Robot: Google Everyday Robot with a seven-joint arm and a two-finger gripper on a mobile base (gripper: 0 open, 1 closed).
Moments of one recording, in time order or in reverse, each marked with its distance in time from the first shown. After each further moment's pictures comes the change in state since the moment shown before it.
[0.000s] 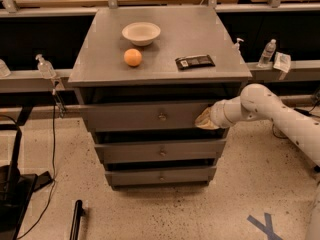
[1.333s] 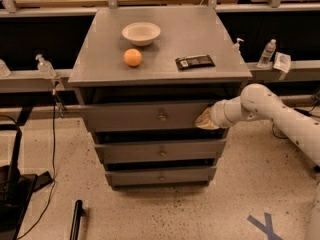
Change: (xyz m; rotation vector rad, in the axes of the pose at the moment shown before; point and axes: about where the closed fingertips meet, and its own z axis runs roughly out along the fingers) arm 0.001 -0.001 0.000 0.001 0.001 0.001
